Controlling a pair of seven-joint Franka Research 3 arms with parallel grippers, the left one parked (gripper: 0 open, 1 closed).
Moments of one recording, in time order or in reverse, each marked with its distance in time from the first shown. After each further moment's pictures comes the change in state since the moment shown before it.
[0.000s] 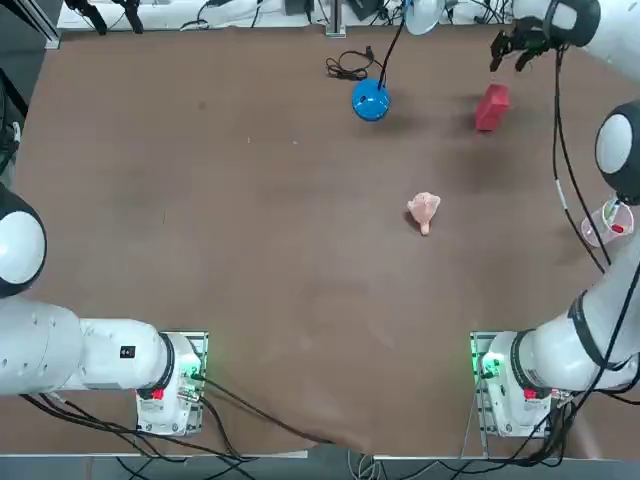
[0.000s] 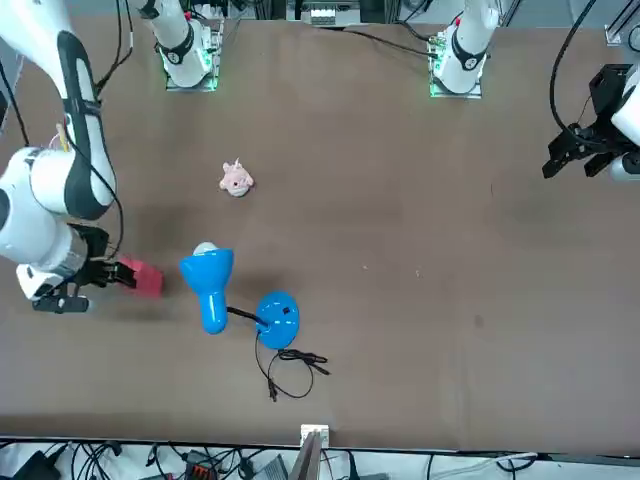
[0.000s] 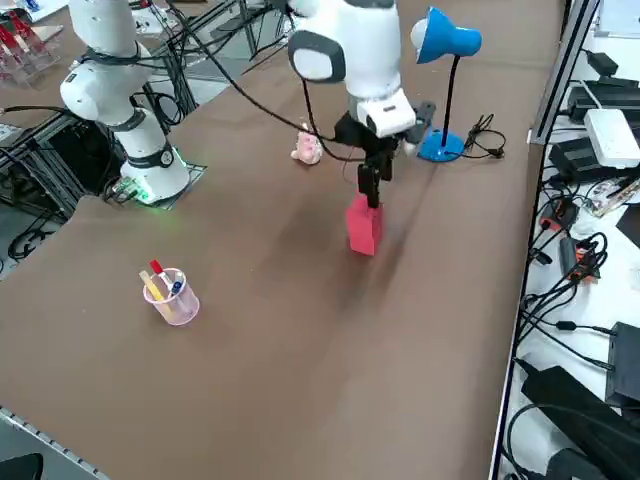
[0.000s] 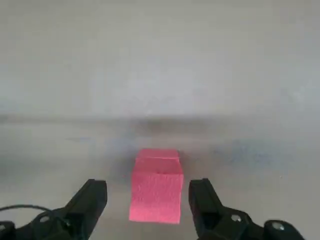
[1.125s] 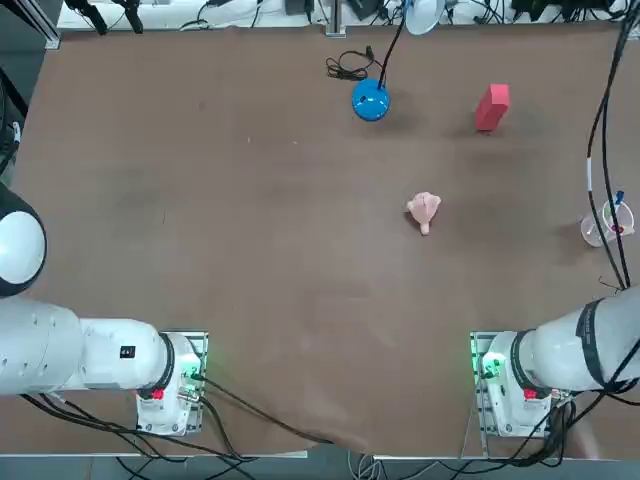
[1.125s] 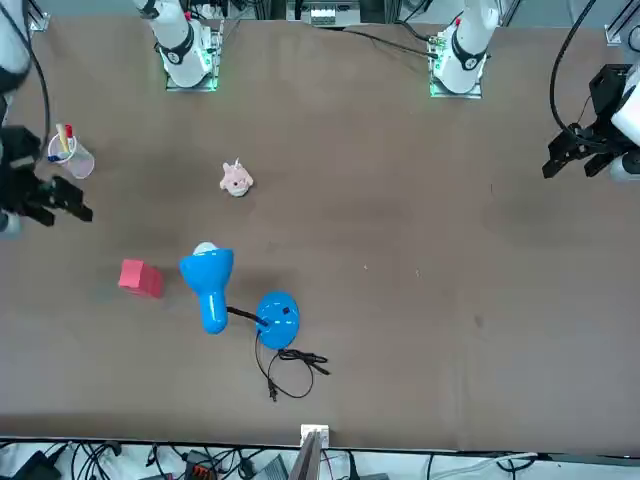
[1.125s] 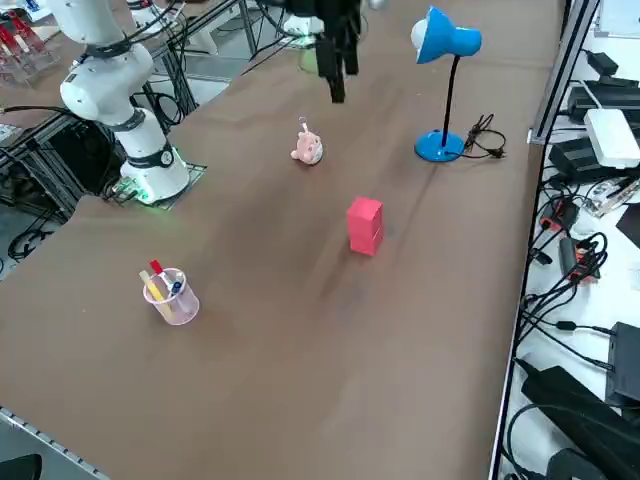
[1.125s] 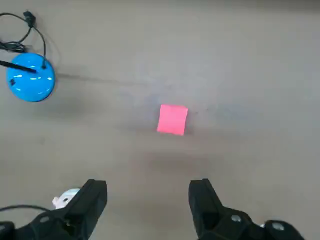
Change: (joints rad) arm 0.001 -0.299 0.001 0.121 0.000 -0.454 -0.068
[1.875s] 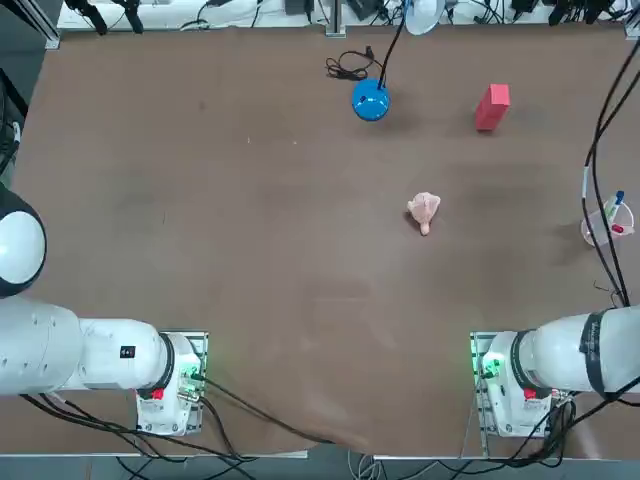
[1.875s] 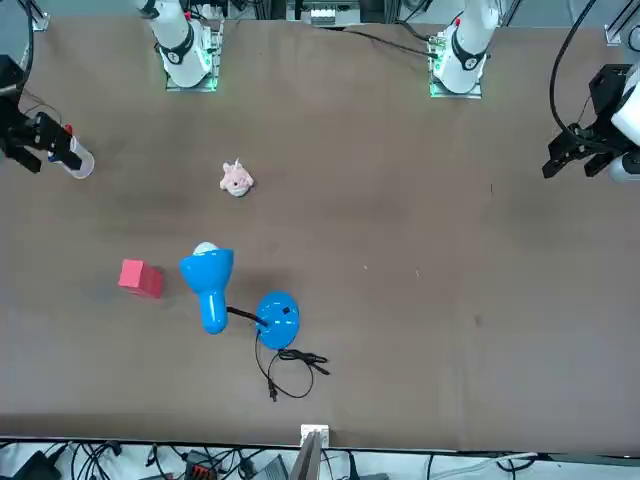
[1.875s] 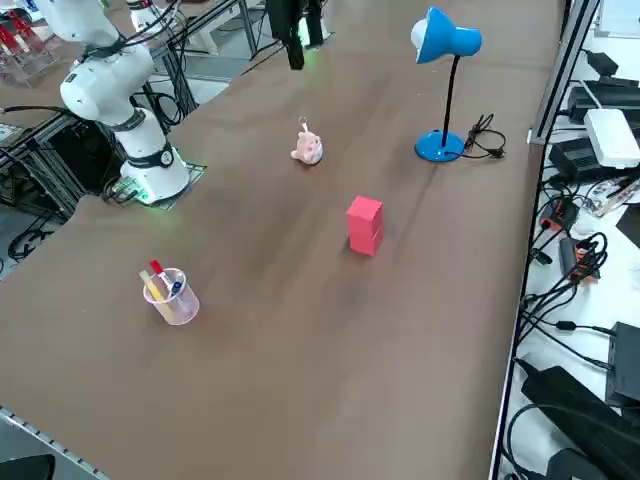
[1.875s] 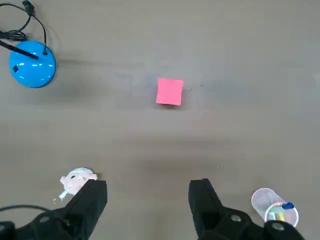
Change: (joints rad) arm 0.008 -0.183 0.036 -0.114 -0.064 -0.068 0.104
